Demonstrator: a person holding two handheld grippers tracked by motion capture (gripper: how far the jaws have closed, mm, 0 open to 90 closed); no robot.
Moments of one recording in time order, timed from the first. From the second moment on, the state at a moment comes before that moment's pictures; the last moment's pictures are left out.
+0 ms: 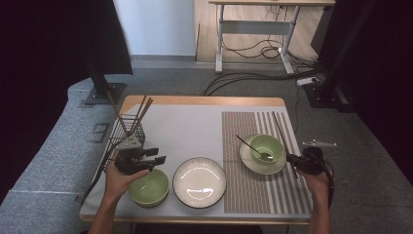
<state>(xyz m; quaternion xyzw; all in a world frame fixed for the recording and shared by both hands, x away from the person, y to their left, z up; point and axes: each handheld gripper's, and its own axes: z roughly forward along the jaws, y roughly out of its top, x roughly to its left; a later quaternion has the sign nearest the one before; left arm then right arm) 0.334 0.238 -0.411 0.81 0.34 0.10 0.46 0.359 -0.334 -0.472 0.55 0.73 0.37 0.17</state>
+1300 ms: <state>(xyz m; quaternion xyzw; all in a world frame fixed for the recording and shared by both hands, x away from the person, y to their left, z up) 0.334 0.235 -0.414 0.82 0.34 0.10 0.45 0.364 -0.329 -0.481 0.56 0.74 0.33 0.17</state>
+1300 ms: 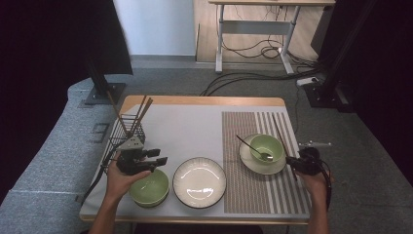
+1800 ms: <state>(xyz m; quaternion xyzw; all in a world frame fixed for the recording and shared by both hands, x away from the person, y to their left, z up) 0.335 0.233 -0.415 0.82 0.34 0.09 0.45 0.365 -0.328 -0.484 0.57 0.74 0.32 0.16</state>
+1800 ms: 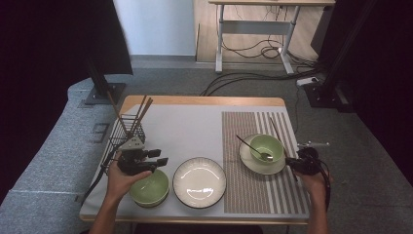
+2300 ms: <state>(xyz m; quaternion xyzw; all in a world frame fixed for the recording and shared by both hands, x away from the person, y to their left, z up) 0.335 0.232 -0.416 0.82 0.34 0.09 0.45 0.367 -0.323 -0.485 0.56 0.75 0.31 0.18</state>
